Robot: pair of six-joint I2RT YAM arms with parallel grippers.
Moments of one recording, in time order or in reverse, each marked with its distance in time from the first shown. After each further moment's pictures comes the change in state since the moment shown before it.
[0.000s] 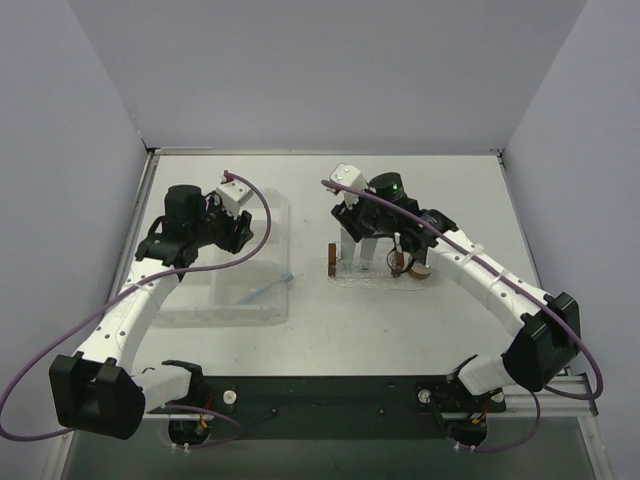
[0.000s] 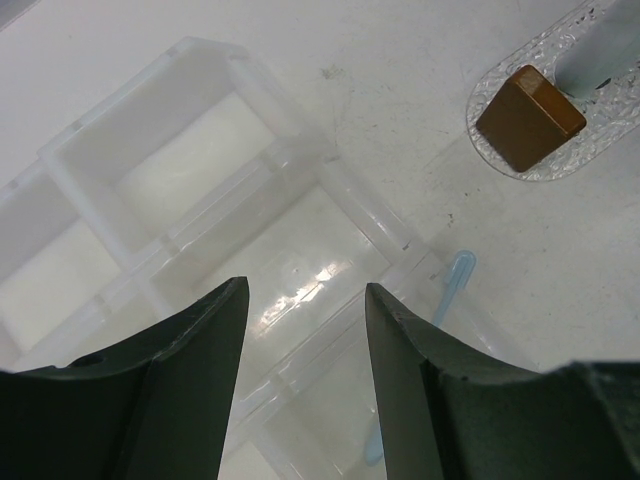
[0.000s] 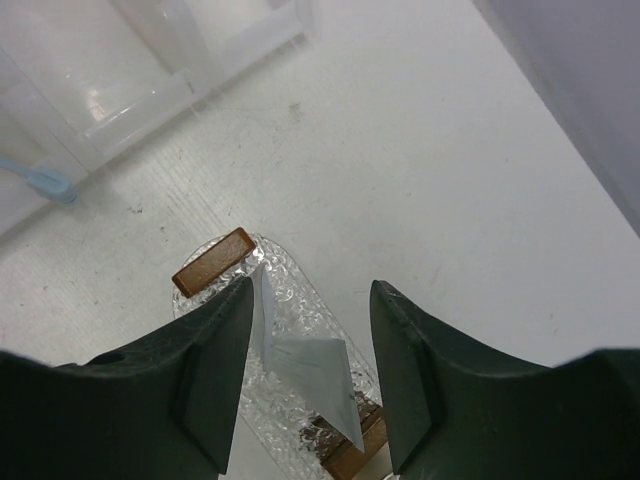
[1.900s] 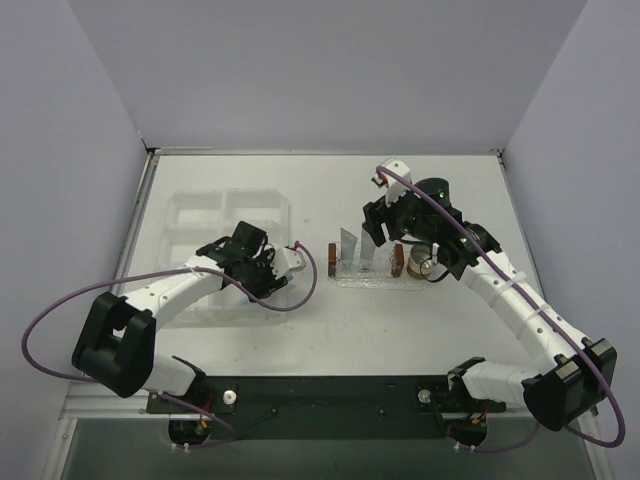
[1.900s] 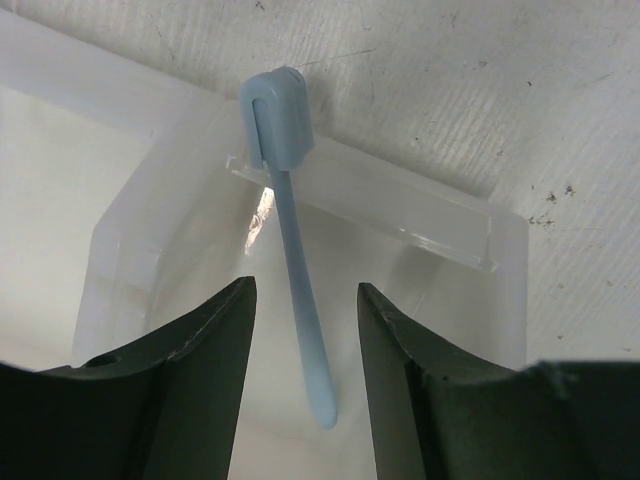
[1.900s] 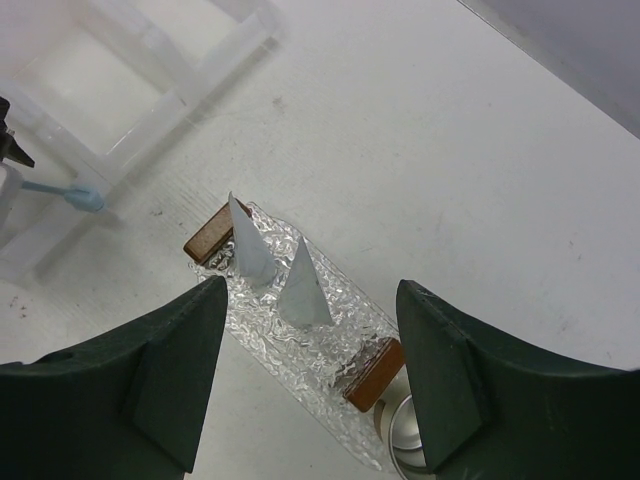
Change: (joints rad) left arm -0.303 0.217 -0.152 -0.152 -0.146 0.350; right arm -0.143 -0.236 -0.115 -0.019 -0.081 0.178
